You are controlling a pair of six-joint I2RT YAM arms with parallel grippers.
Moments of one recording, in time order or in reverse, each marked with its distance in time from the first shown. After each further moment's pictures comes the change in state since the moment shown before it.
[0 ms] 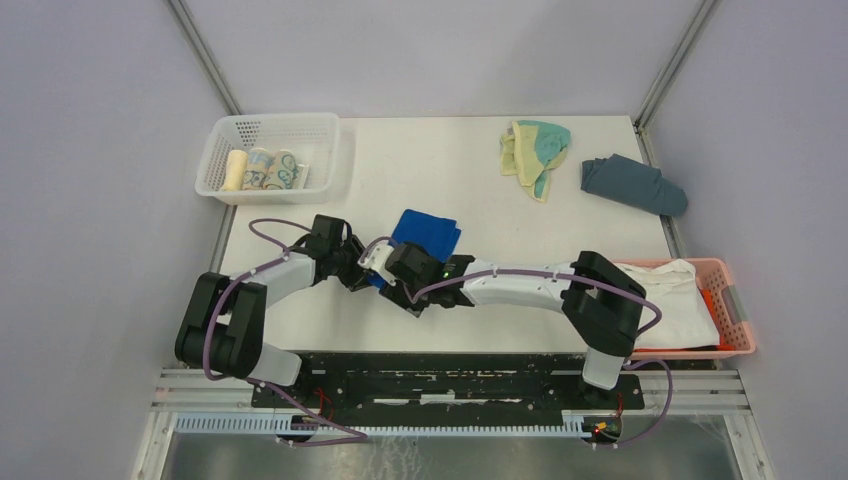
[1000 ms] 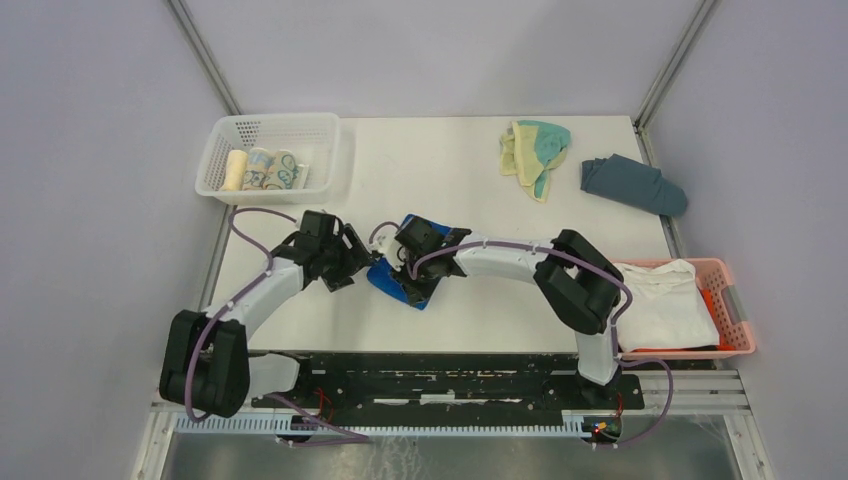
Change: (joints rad) left arm 0.002 -0.164 0.047 -0.180 -0.137 0.085; right arm -0.119 0.170 0.115 -0.087 -0.307 -0.072
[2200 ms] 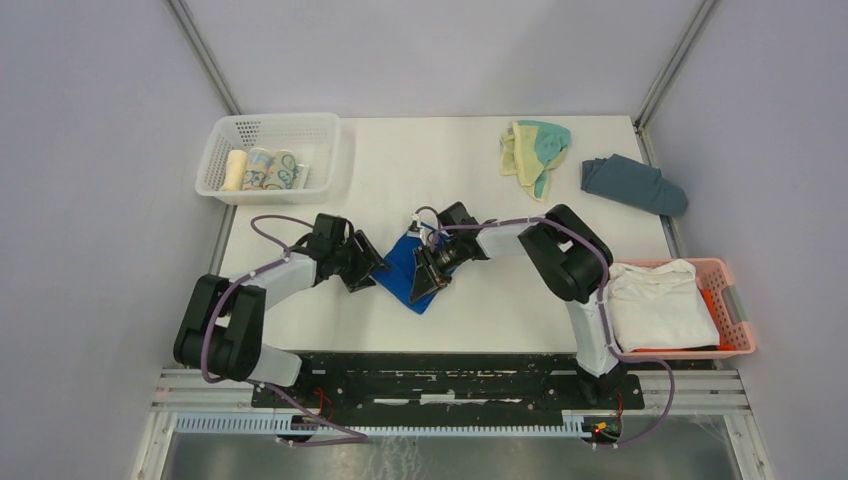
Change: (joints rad) left arm -0.017 0.138 -0.047 0.188 0.134 -0.068; right arm -0.307 0.207 -0.110 0.335 -0.846 0.497
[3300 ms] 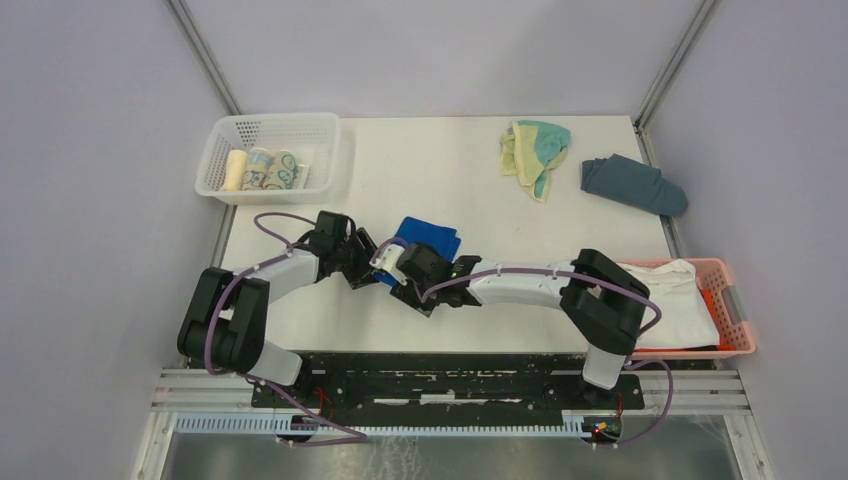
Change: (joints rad) left arm -0.005 0.052 0.027 0.026 0.021 0.001; right arm 0.399 -0.396 -0.087 -0.195 1.191 -0.474
